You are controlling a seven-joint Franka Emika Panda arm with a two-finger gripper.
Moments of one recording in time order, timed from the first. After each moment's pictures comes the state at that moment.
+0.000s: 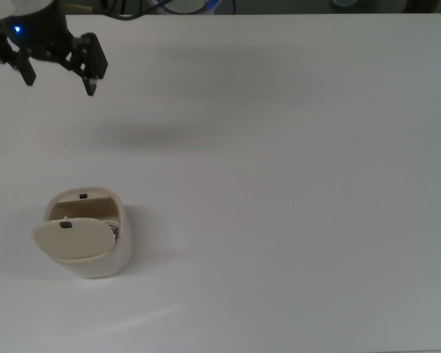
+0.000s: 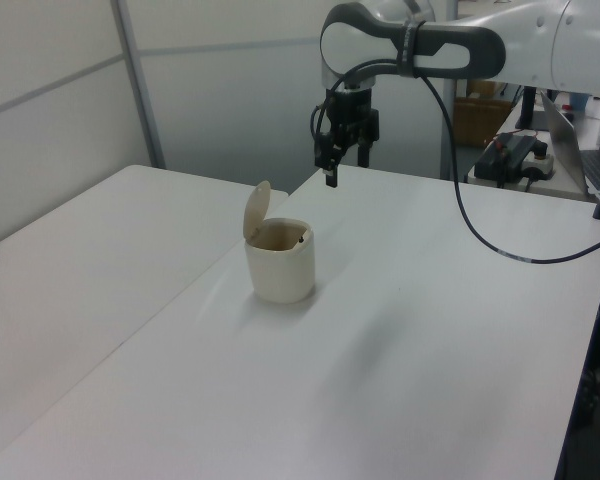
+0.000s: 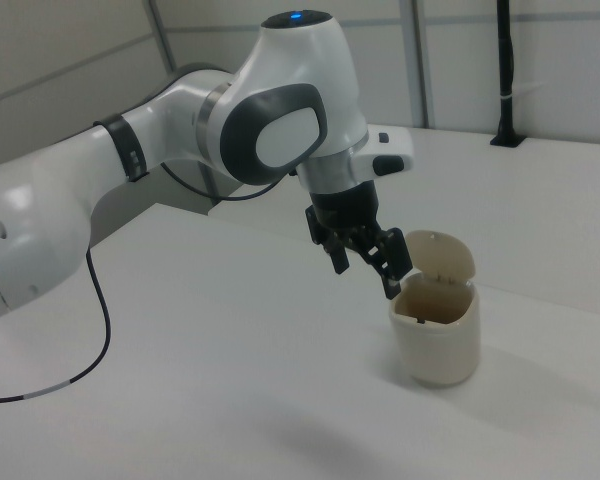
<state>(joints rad) -0.10 0.27 -0.15 -1.34 0.04 1.71 -0.06</state>
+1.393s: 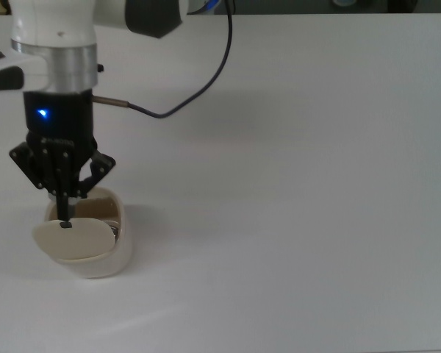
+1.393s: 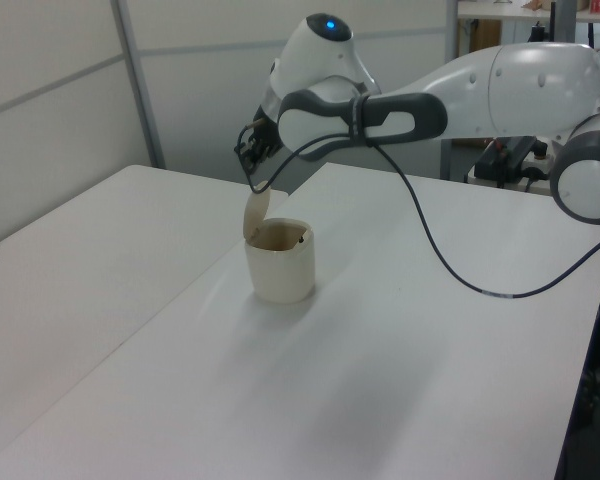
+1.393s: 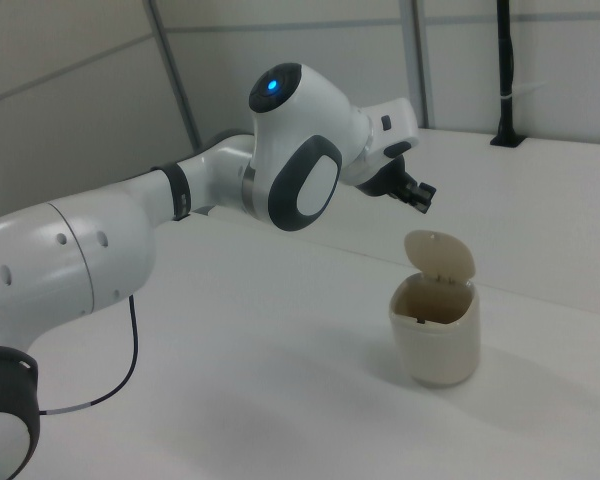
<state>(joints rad) -0.07 0.46 -0.08 -1.34 0.01 2.47 0.09</state>
